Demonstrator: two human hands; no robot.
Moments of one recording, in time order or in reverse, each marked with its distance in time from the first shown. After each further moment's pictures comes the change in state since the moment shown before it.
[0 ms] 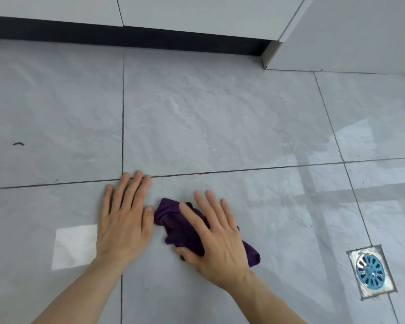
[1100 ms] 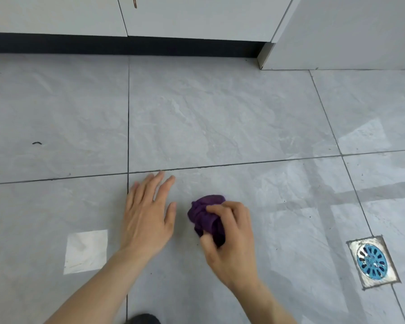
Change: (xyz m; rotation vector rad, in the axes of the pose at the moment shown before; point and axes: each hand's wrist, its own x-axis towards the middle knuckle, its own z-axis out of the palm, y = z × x) left_hand -0.013 0.048 -0.024 -0.116 0.033 0.047; right_hand -0.027 -0.016 -0.031 0.460 0.356 0.271
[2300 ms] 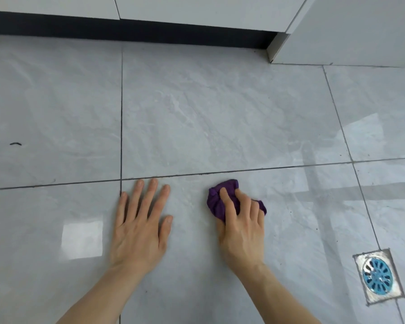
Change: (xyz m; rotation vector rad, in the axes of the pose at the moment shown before) left_hand -0.001 -0.028 0.034 0.250 -0.089 0.011; right_hand 0.043 0.054 0.021 -0.708 -0.080 -0.036
